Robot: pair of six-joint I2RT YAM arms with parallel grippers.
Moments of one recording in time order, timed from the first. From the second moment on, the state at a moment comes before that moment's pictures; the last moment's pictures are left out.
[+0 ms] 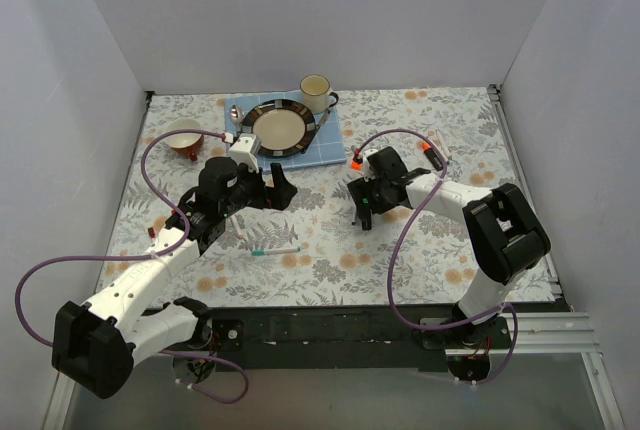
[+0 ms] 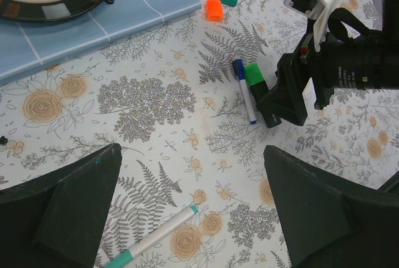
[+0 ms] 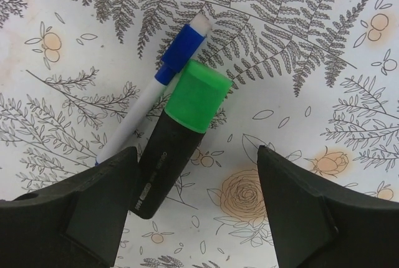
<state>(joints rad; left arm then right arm) -0.47 1.03 0.74 -0.12 0.14 -0.35 0.56 1.70 0.98 -0.29 -0.04 0.06</state>
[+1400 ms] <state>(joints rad) -0.65 1.53 0.61 0.68 0.35 -1.10 0.29 1.42 0.92 -0.34 -0.65 -0.31</state>
